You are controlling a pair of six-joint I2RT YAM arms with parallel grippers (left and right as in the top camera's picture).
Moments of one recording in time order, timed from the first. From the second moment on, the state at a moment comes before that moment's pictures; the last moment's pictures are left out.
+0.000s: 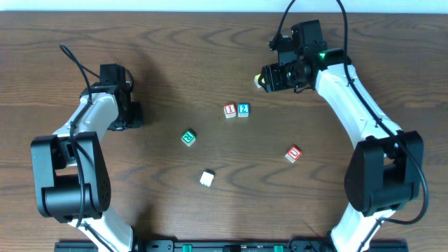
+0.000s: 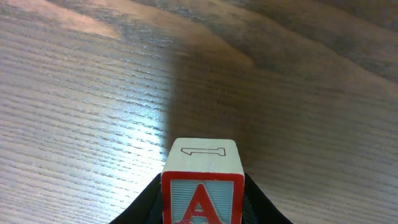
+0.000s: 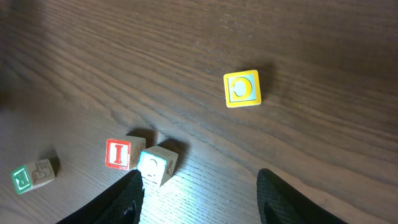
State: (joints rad) left arm 0.08 1.87 1.14 -0.64 -0.06 -0.09; right arm 0.22 1.93 1.56 -0.74 -0.31 0.03
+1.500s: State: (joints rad) left arm -0.49 2.00 1.36 -0.57 0.01 -0.44; right arm 0.22 1.93 1.56 -0.76 -0.31 0.03
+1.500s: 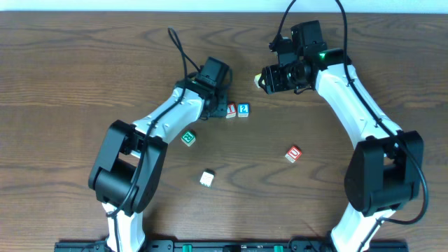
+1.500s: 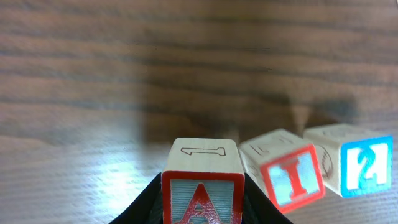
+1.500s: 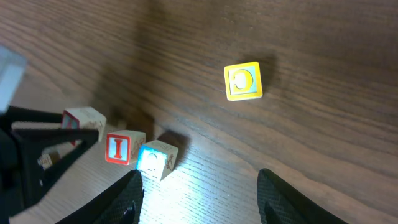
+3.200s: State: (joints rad) left arm -0.51 2.03 1.36 -0.58 0.02 -0.49; right arm 0.22 1.93 1.56 -0.76 -0.31 0.03
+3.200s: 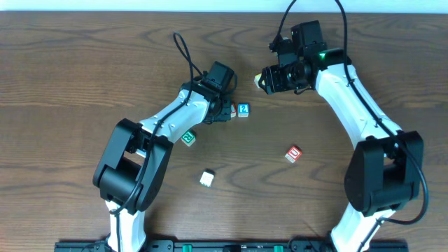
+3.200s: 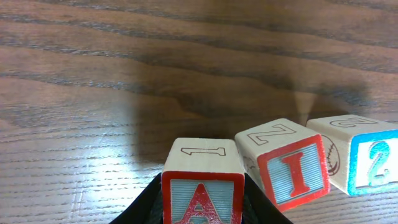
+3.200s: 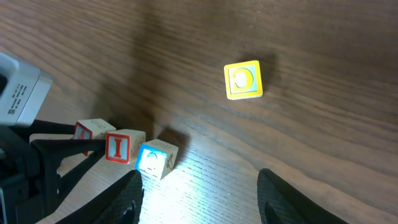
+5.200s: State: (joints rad) left arm -0.51 2.04 1.37 -0.52 -0.01 -0.46; right arm 0.22 1.93 1.56 -0.75 -0.31 0.03
